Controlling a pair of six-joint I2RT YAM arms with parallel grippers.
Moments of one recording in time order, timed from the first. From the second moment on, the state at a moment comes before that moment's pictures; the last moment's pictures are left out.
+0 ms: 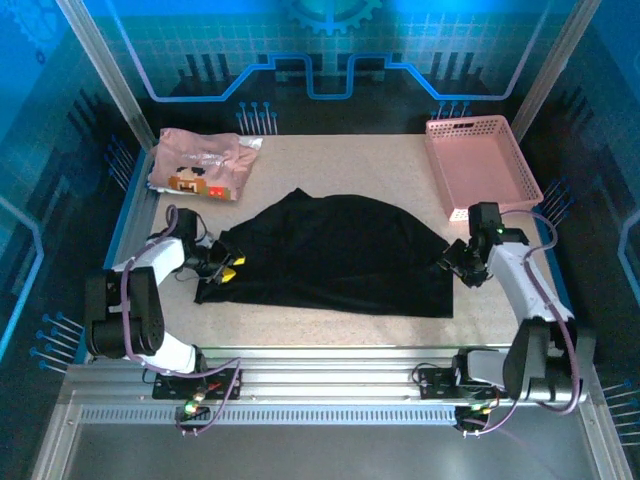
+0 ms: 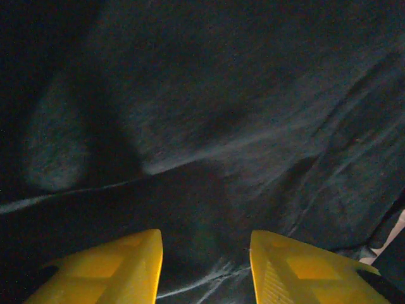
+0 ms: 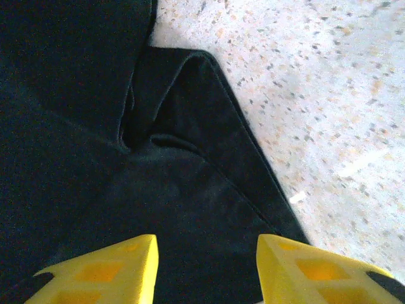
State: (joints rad) left arm 0.15 1.51 0.79 -0.57 0.54 -0.69; right arm -0.08 1.29 0.87 -0.90 -0.10 0.66
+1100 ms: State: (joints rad) left arm 0.16 1.63 0.89 -0.56 0.52 -0.68; right arm -0.11 1.51 0.76 -0.56 -0.24 0.60
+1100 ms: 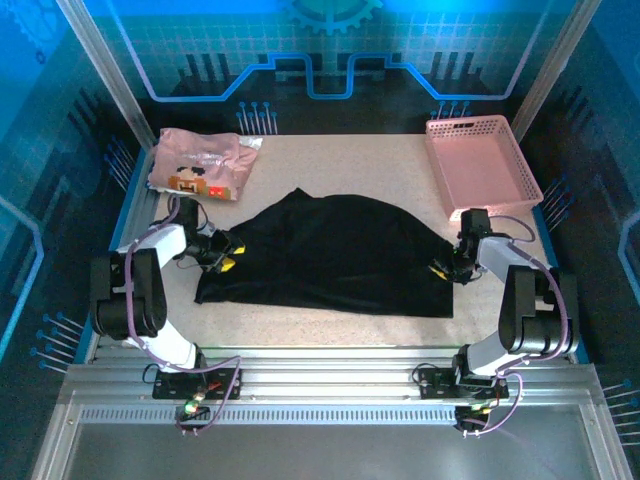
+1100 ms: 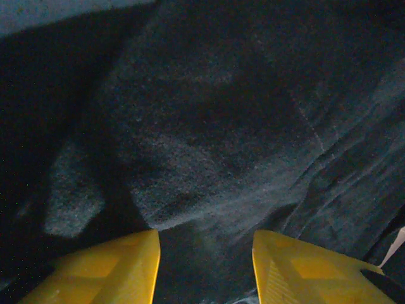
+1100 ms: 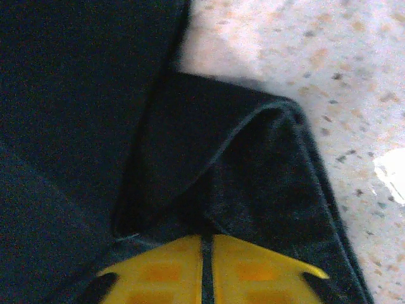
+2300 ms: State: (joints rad) left arm 0.17 1.68 0.90 -0.54 0.53 -0.64; right arm -0.16 1.51 0.77 -0.54 -0.32 0.55
